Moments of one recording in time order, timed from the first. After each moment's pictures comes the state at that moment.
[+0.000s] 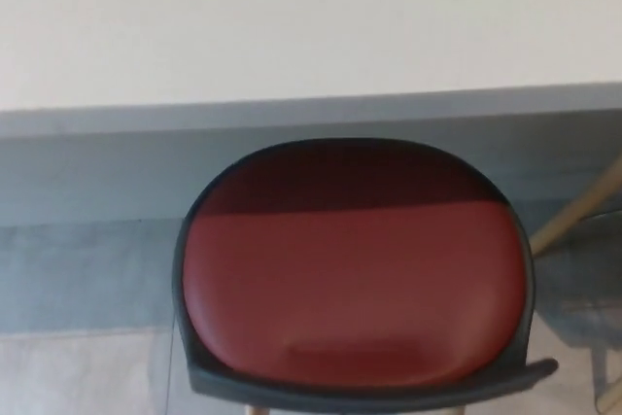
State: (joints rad) left_arm 0.14 0.48 0.19 1.01 -0.05 -0.14 -0.31; right_arm 0.24 -0.63 -0.12 0.72 -0.06 -0.35 0.31
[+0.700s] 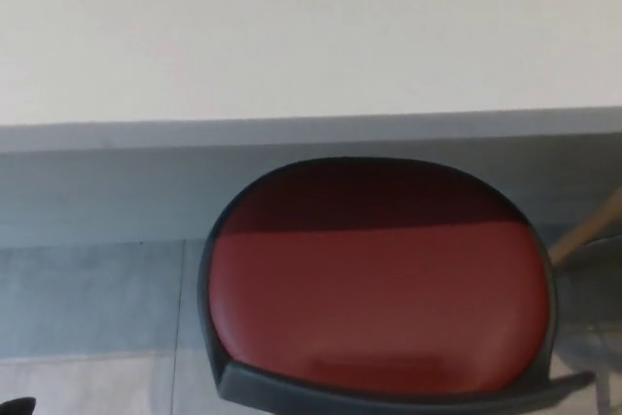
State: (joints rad) left_arm 0.13 0.49 0.14 0.87 -0.05 -0.15 -0.33; right_arm 0.26 -0.63 -0.10 0.66 -0.07 -0.37 0.31
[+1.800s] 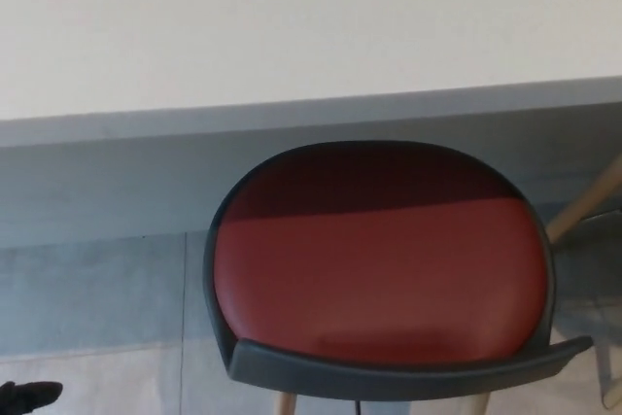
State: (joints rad) left_arm 0.09 0.52 0.07 0.88 -0.03 -0.17 -0.35; right_arm 0.22 -0.64 -0.09 0.63 -0.08 -0.38 0.31
